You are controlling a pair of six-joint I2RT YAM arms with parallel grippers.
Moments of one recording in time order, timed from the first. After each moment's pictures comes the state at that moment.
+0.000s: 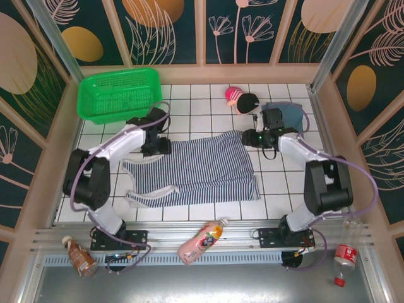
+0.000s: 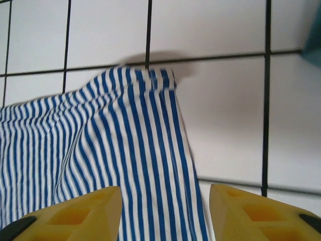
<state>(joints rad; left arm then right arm) -0.39 1.75 1.26 -0.82 -0.04 -0.49 0.22 1.61 1.00 -0.35 -0.24 0.25</state>
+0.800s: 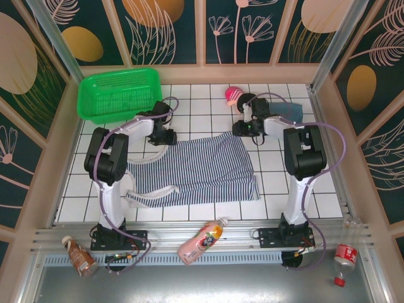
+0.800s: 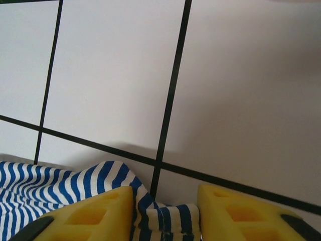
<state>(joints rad) -0.33 2.04 1.41 -0.62 0.10 -0.30 0.22 2.02 1.31 -0.30 -0.35 0.15</state>
